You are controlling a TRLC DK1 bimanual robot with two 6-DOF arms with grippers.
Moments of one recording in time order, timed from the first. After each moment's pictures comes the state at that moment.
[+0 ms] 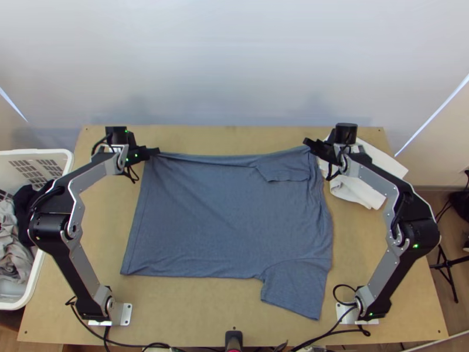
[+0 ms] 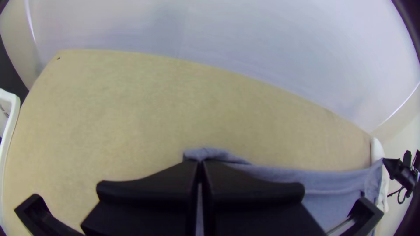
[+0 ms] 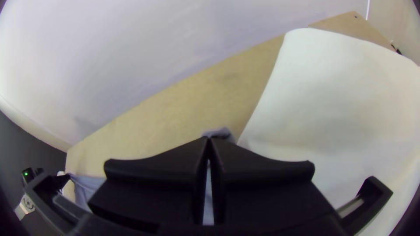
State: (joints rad) left arm 0.02 1.99 1.37 -0.11 0.09 -0.22; right arm 0.10 1.95 1.32 -0.04 -0.13 0.52
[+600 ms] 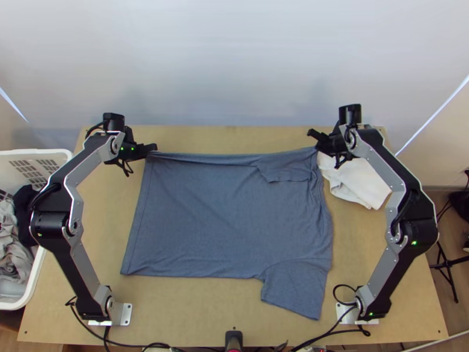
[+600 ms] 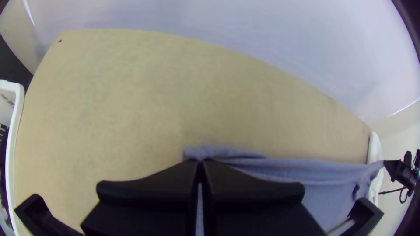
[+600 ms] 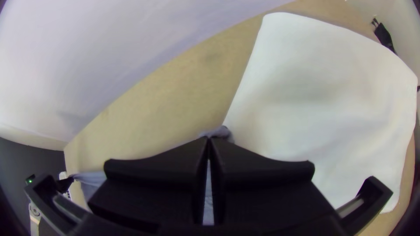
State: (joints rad) left arm 0.04 2.02 1.58 -0.50 0.12 -0.21; right arm 0.09 1.97 1.62 -0.59 -0.13 0.56
